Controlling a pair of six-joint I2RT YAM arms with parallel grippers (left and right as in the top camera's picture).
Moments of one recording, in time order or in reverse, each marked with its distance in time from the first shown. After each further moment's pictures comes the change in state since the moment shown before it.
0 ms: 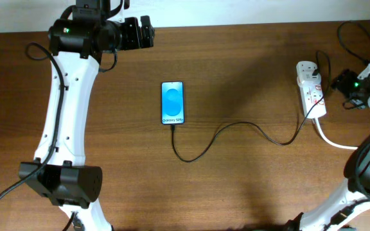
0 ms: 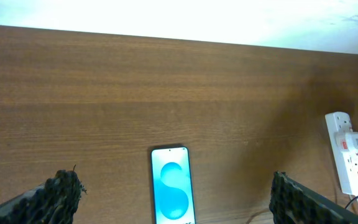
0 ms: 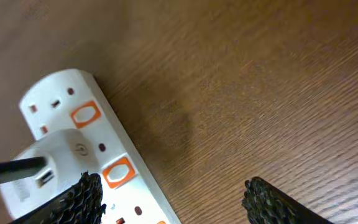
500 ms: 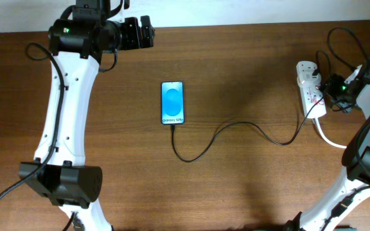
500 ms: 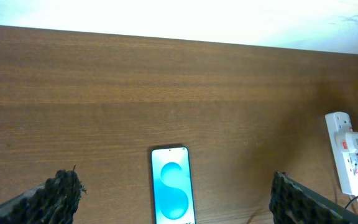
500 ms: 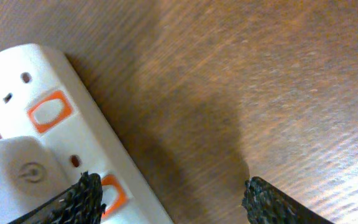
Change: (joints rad) left arm 0.000 0.000 0.000 0.000 0.000 0.000; right arm 0.038 0.128 0.000 0.063 -0.031 0.078
